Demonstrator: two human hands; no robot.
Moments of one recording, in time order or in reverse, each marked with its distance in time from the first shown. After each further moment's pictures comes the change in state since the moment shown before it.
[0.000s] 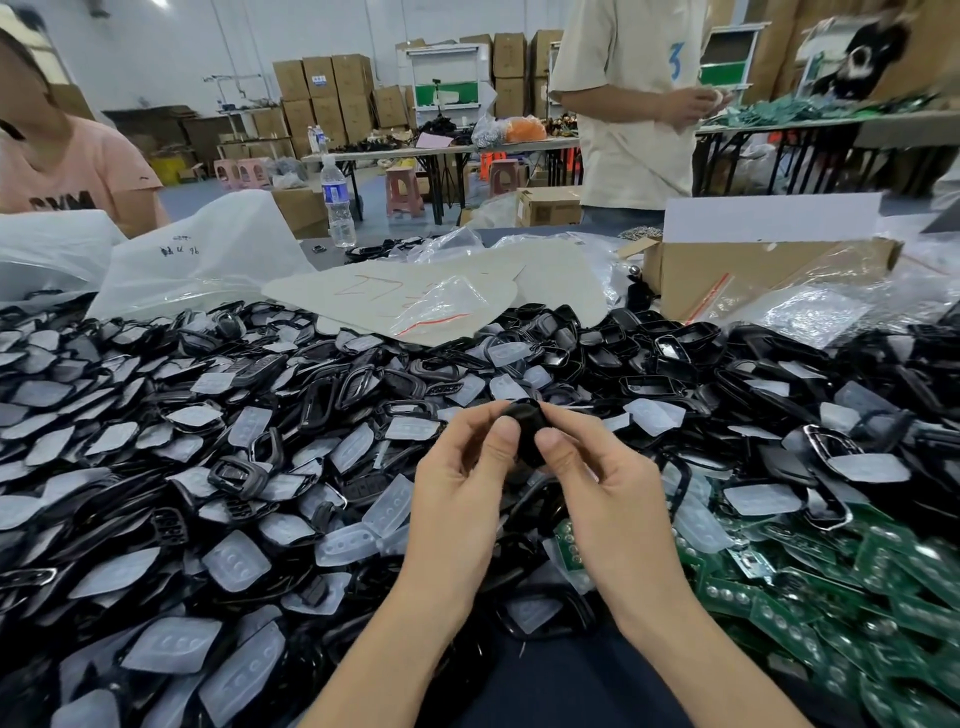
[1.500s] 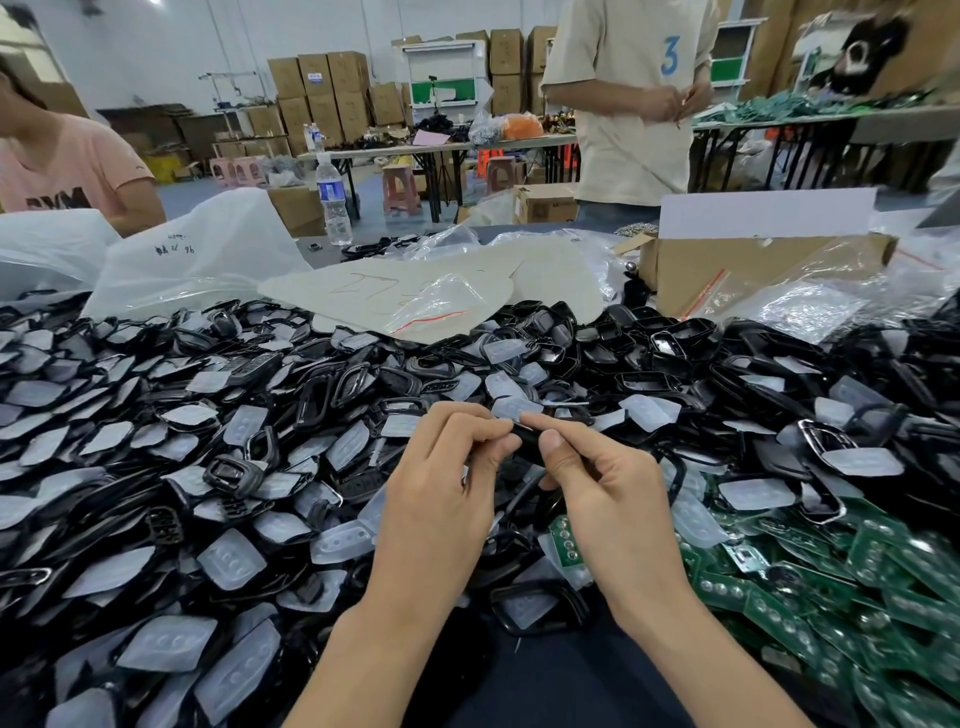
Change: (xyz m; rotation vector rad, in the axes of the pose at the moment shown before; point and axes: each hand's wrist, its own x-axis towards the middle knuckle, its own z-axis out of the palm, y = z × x) left_hand 0.010 -0.015 -0.023 0.721 0.031 0.699; right_hand -0.001 0.006 -0.006 -0.202 0.020 0.021
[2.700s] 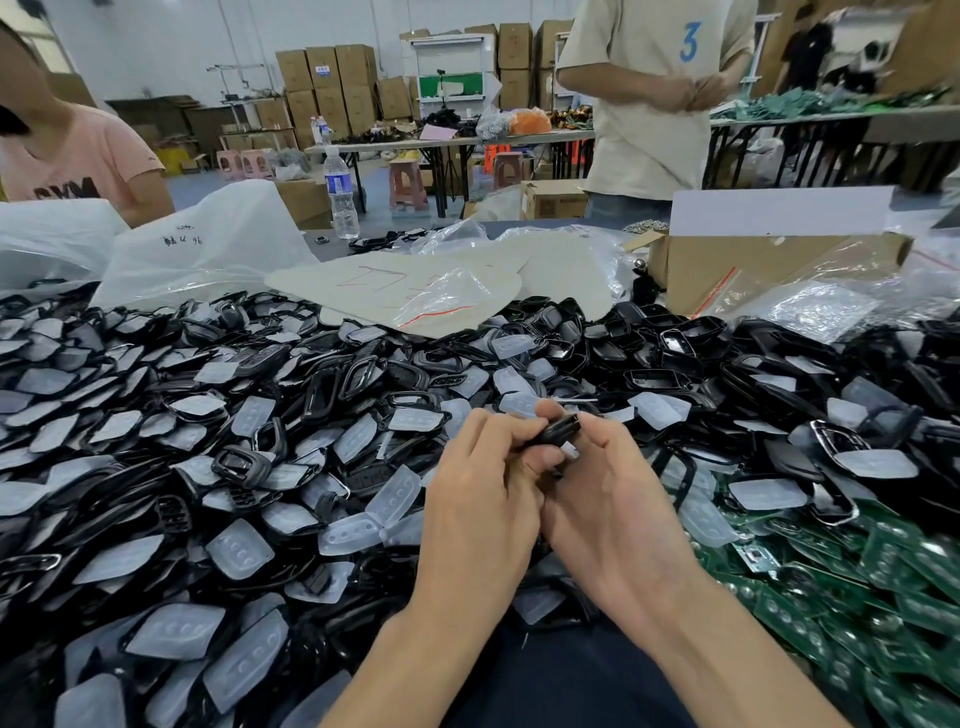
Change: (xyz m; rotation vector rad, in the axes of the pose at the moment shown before) left_hand -0.005 0.025 0.013 -0.088 -0.068 -0.251; right_hand 0.009 -0.017 0.009 1.161 -0.194 0.564
